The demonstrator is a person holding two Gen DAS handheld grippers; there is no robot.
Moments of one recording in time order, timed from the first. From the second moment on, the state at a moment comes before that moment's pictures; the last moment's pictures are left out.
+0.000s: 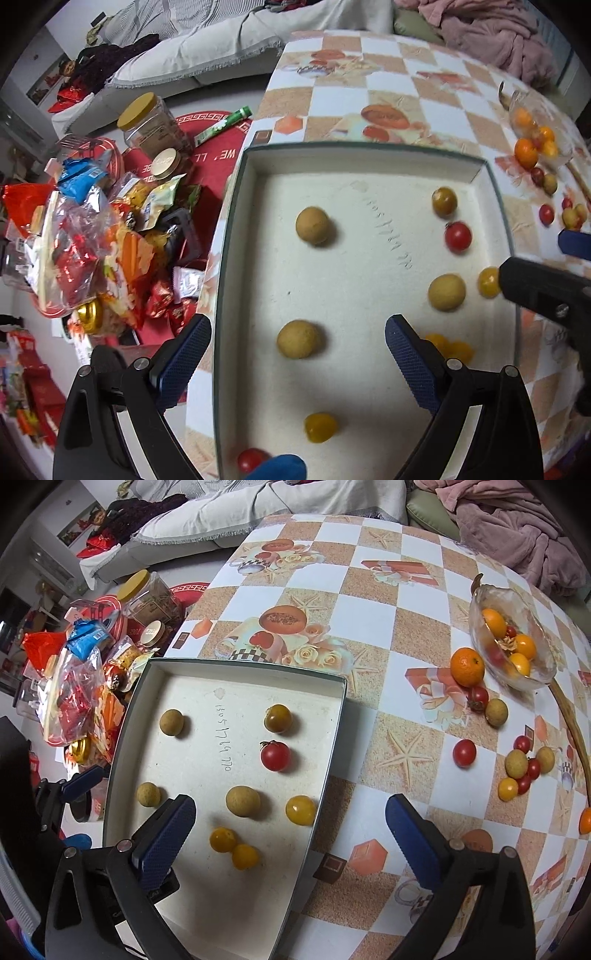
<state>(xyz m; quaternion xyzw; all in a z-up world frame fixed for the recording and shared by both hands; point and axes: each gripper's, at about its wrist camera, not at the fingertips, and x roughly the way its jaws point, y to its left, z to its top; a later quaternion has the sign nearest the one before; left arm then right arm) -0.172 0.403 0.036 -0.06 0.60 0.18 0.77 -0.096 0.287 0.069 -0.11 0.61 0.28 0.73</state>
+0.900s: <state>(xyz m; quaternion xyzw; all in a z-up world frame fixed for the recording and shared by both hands) -0.195 0.387 0.037 -0.08 0.62 0.14 0.77 -0.112 0.289 0.068 -0.13 0.61 0.28 0.72</state>
